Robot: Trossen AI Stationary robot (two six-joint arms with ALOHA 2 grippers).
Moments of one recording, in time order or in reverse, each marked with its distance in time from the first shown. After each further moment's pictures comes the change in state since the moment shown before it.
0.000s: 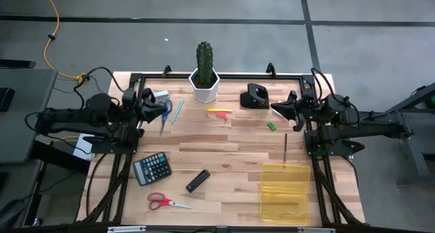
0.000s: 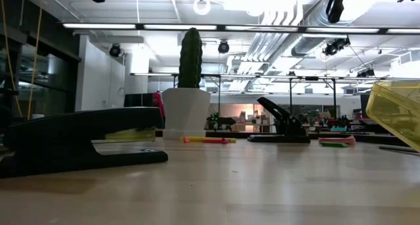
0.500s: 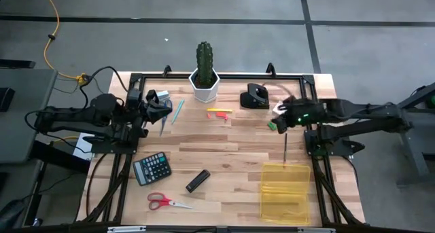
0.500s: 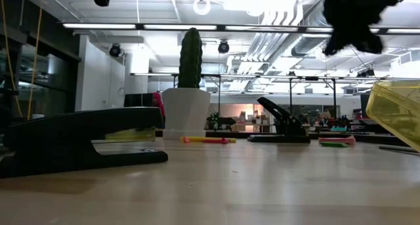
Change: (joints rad) left arm -0.005 0.051 0.003 0.007 0.000 -0.049; right arm 0.027 0.283 0.262 -0.991 0.060 0.406
